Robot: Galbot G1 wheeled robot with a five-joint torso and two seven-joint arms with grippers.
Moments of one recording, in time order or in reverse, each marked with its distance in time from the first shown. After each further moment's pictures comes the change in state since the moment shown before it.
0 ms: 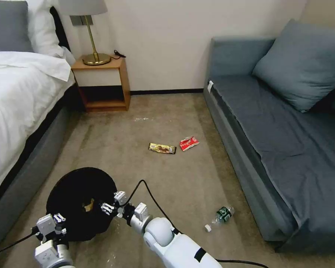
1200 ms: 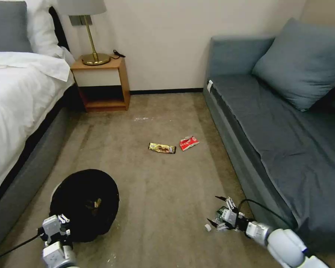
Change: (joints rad) left arm -0.010 -0.023 0.002 0.020 0.079 -0.053 0.001; right arm -0.424 -0.578 0.747 0.327 -0.612 0.133 -0.461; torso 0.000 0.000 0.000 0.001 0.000
